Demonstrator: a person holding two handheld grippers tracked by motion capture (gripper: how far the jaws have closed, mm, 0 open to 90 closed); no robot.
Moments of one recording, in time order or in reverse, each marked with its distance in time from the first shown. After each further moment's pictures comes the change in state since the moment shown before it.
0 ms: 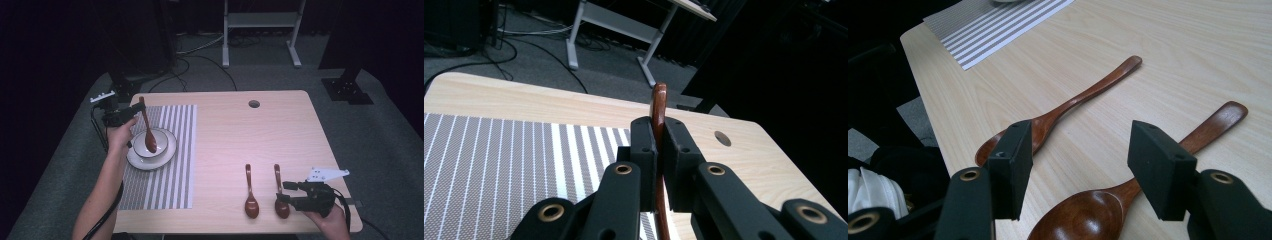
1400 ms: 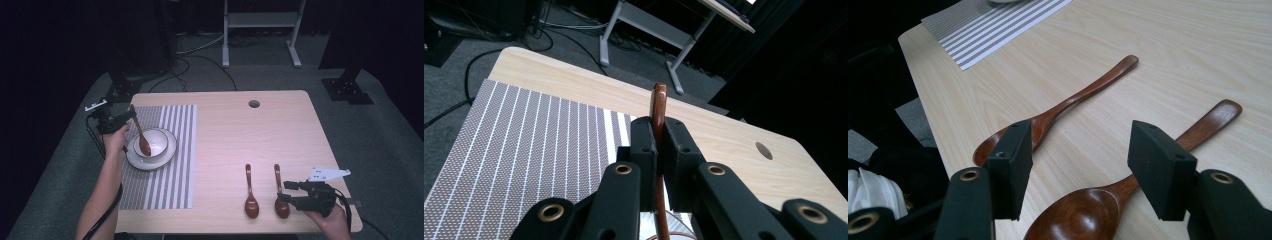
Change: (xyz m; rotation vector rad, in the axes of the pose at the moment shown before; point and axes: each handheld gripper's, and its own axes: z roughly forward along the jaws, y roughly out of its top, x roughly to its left) left arm 0.045 -0.021 0.002 -0.018 0.106 -0.094; right arm -0.002 -0.001 -0.002 -0.001 -0.005 0.007
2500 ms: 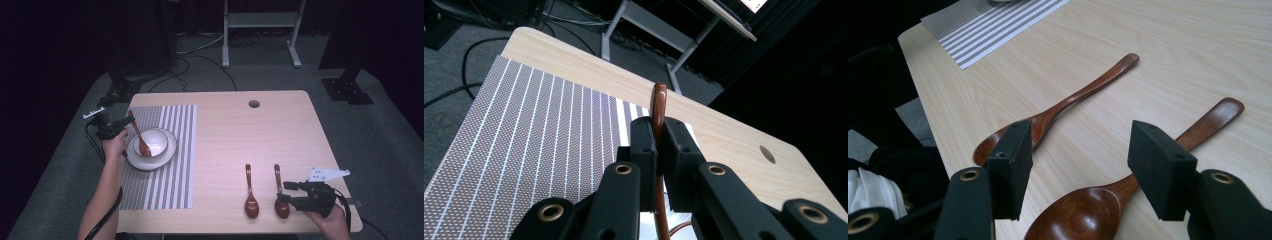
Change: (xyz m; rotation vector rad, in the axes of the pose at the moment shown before) left arm 0.023 -0.017 0.004 -0.007 -0.010 -0.075; right arm 0.000 -0.001 0.001 0.003 0.001 0.000
